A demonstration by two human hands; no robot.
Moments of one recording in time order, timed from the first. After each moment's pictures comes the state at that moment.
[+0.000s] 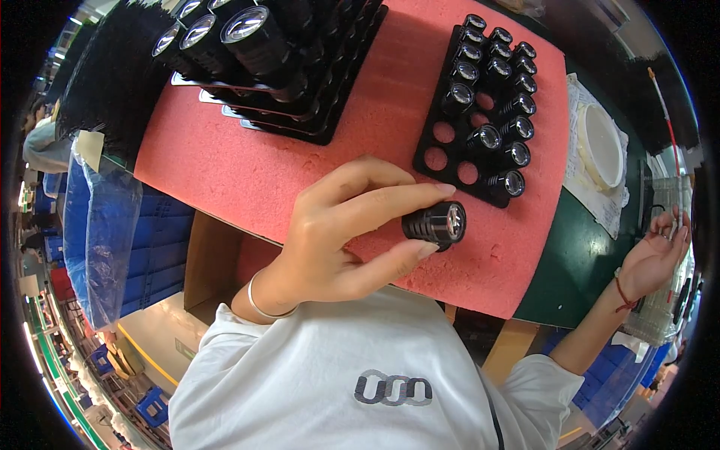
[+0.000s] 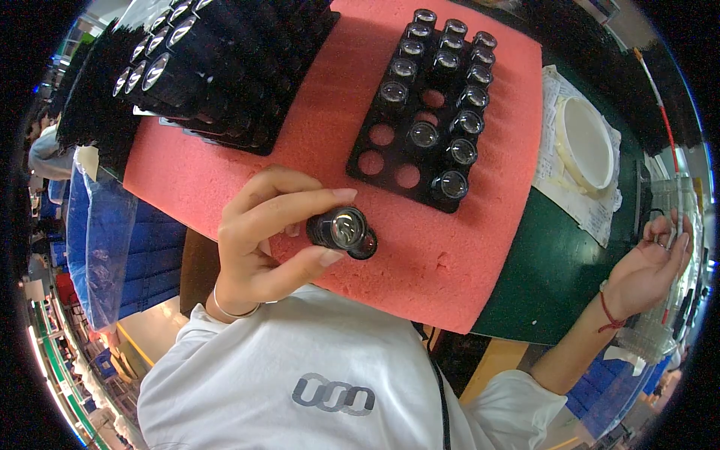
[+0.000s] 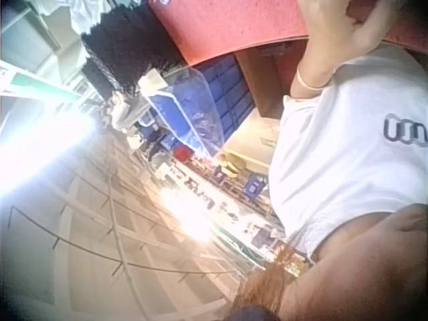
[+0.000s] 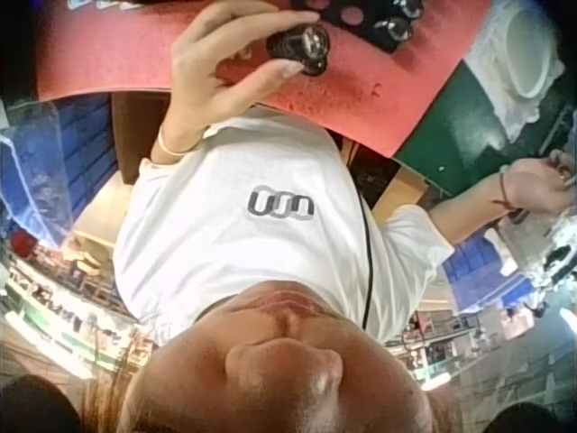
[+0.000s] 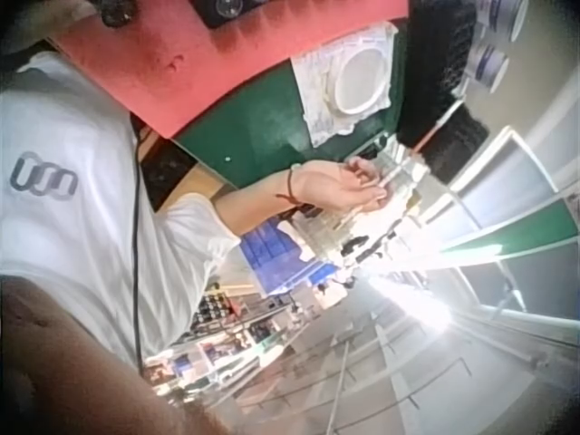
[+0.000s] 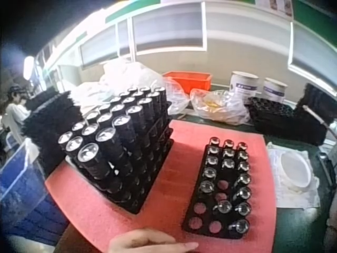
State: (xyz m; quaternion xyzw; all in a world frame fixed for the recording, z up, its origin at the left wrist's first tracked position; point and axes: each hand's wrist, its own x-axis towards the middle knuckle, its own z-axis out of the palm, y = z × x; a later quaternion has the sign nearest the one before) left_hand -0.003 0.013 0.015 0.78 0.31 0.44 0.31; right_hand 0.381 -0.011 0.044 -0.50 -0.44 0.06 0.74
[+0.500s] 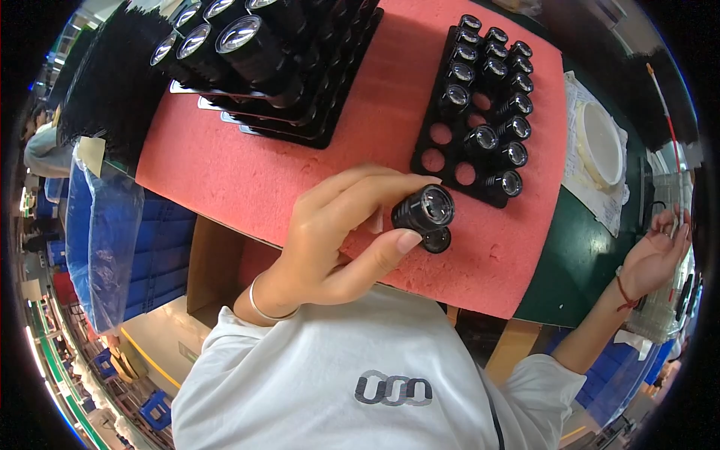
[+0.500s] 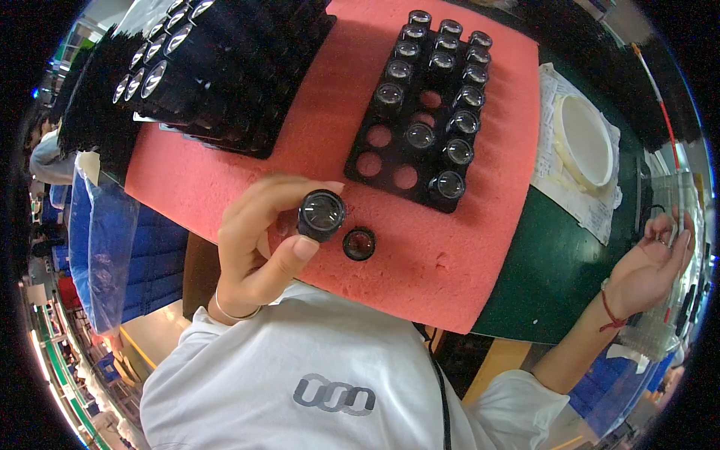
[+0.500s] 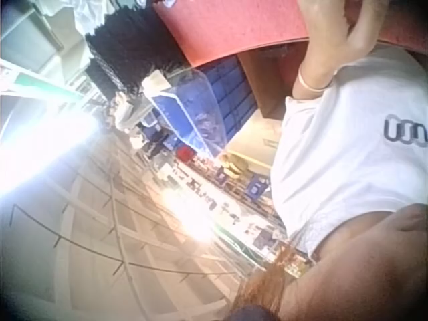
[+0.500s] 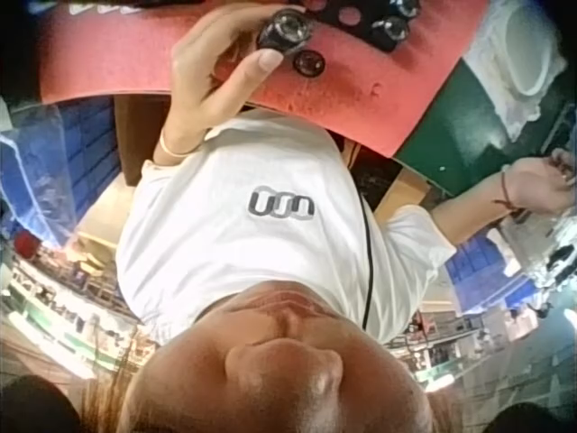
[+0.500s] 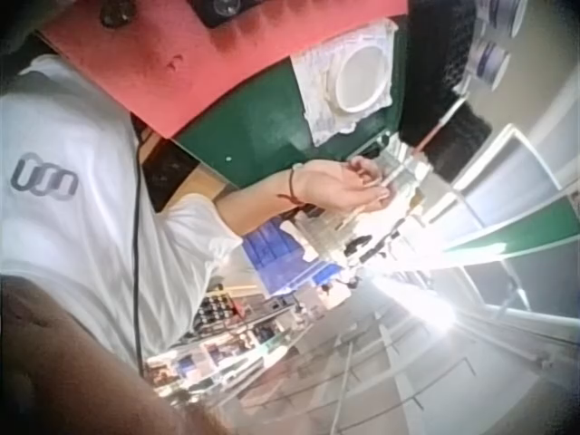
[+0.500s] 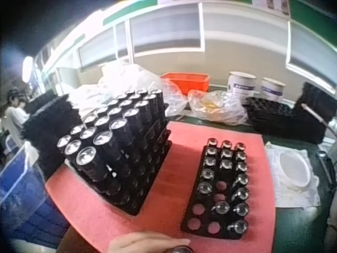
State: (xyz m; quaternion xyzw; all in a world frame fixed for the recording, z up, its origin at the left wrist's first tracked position) left_hand -0.004 0.014 0.014 0.77 0.30 0.45 0.34; right_hand 0.379 -0.011 0.044 -0.51 -0.43 0.05 0.74
